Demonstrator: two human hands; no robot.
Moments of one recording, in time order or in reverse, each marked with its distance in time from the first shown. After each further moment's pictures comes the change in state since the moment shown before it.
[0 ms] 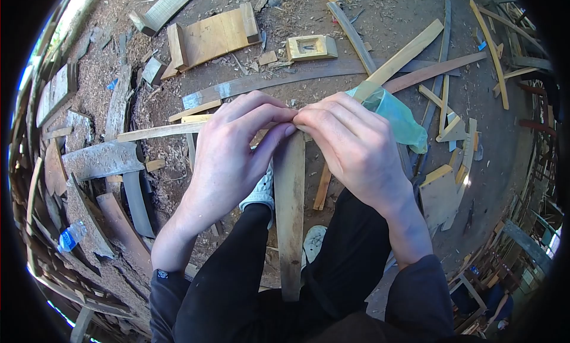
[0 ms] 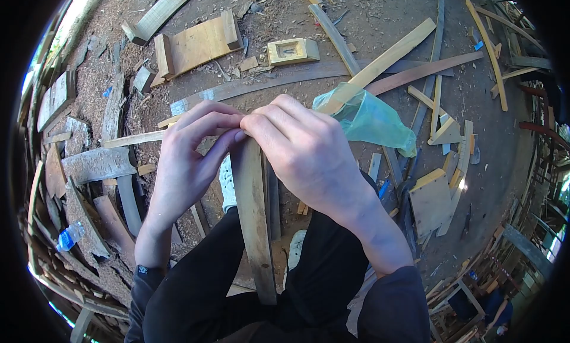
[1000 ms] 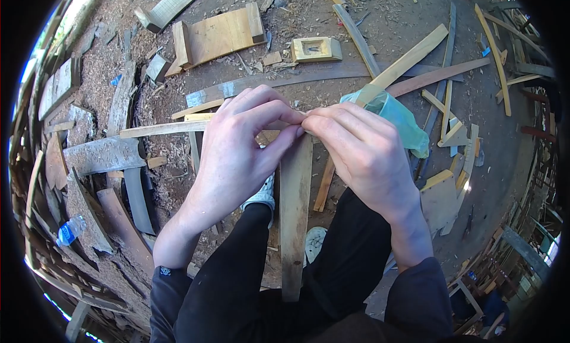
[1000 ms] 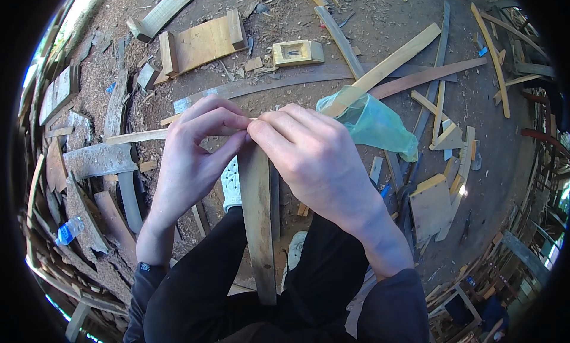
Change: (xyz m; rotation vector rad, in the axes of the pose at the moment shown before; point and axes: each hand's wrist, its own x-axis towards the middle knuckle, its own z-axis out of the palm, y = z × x) left_hand 0.004 -0.002 0.006 -0.089 0.061 -0.023; right_hand 0.001 -0.003 -0.010 -0.010 -0.071 0.018
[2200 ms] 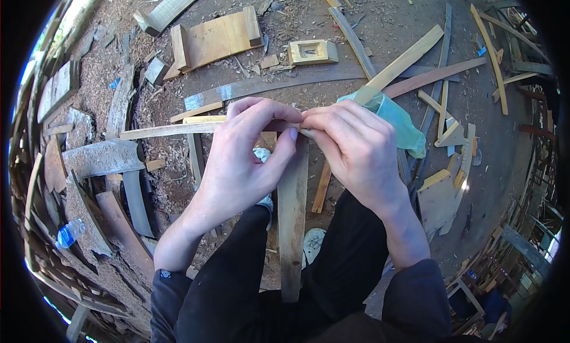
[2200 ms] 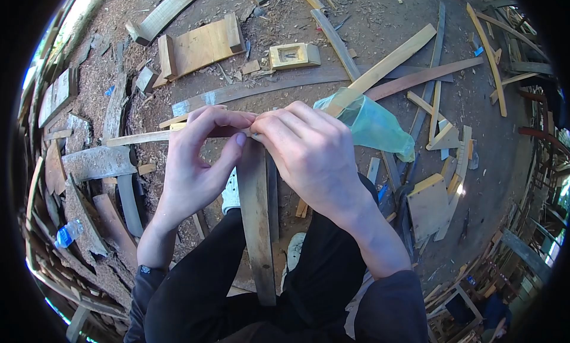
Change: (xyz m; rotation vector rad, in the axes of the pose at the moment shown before) left_hand -0.008 0.003 0.005 -0.083 0.039 0.017; right_hand -0.006 0.006 0.013 -0.011 0.123 0.049
